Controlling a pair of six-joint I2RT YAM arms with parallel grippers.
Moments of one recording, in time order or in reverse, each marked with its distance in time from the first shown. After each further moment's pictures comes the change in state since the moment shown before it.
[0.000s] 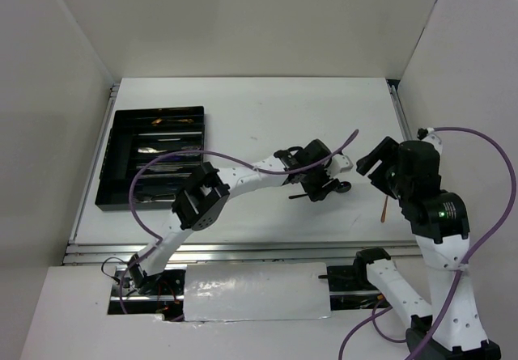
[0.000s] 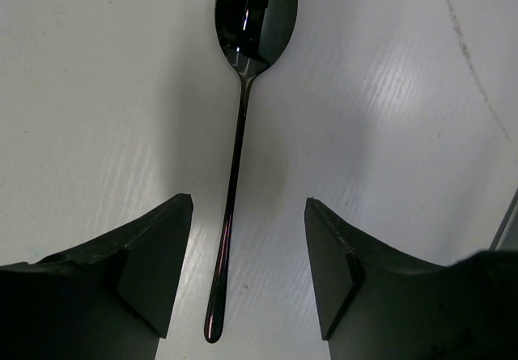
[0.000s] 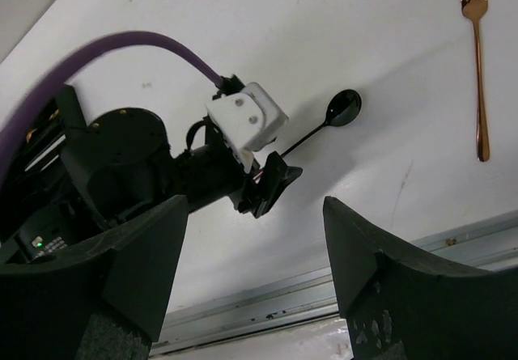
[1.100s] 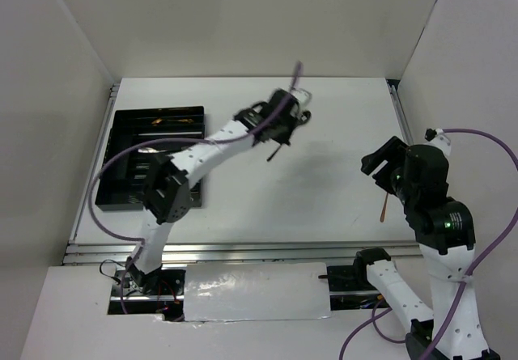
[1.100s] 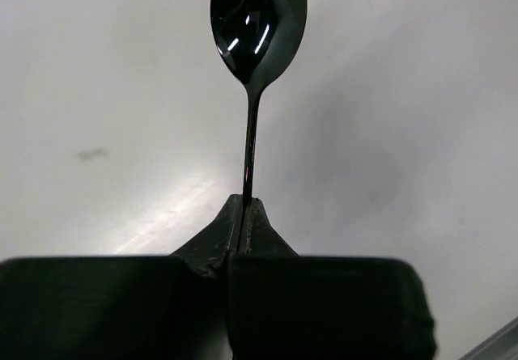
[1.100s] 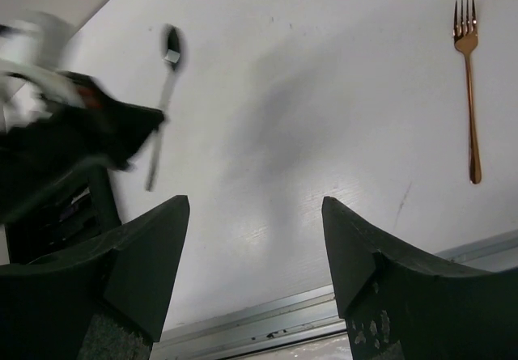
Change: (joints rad) left arm 0.140 -0.152 0.081 -0.155 -0.341 -0.222; right arm -0.001 -0.040 0.030 0.026 0.034 -0.026
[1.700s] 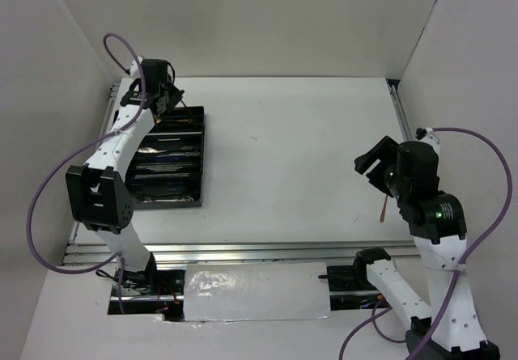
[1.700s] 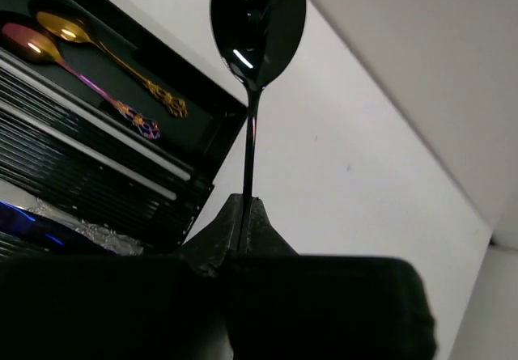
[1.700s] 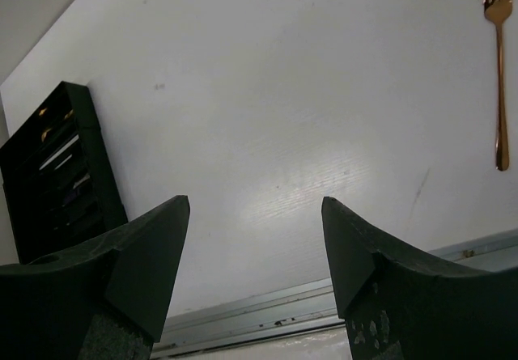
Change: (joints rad) left arm 0.718 -0.426 -0.377 0.110 -0.068 -0.735; right arm -0.001 0.022 -0.058 0.031 -0.043 0.029
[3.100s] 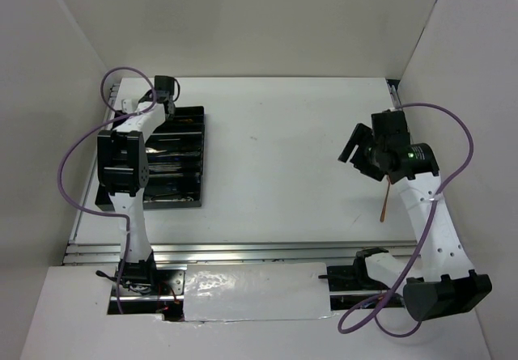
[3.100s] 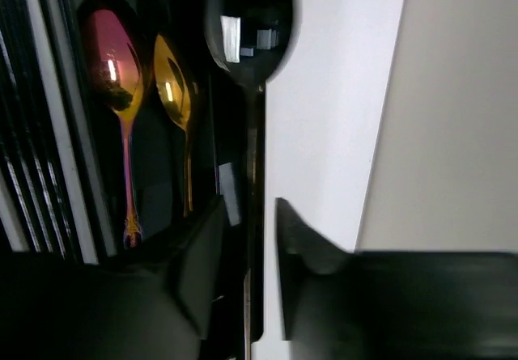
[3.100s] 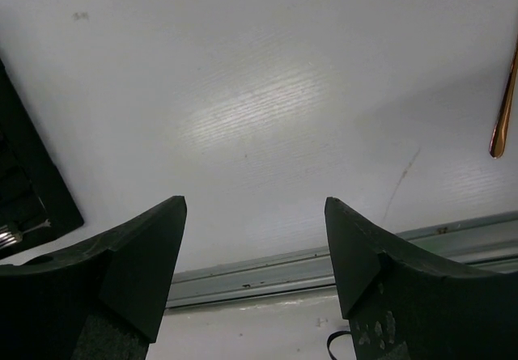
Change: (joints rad) left arm 0.095 0.442 0.127 0.034 -0.329 -0.839; right arm -0.001 0.324 0.067 -0.040 -0.100 -0.093
